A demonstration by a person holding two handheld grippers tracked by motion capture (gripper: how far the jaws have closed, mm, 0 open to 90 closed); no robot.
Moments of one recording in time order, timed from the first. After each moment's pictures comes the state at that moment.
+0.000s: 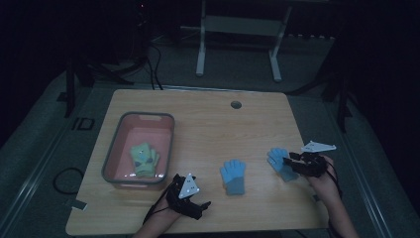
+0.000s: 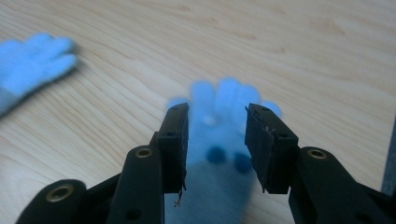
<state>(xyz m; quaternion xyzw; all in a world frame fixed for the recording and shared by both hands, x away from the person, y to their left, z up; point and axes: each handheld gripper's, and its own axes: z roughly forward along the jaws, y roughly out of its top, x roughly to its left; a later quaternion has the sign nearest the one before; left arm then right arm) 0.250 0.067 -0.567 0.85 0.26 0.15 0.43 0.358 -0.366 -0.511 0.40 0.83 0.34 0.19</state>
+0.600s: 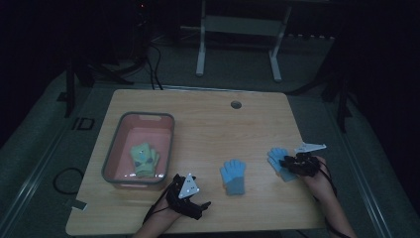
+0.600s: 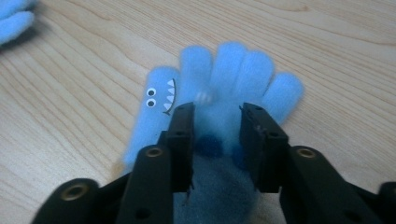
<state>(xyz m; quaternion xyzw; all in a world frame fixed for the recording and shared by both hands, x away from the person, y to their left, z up) 0.250 0.067 -0.567 0.85 0.26 0.15 0.43 0.377 -0.365 -0.544 0.40 0.84 0.32 0.16</state>
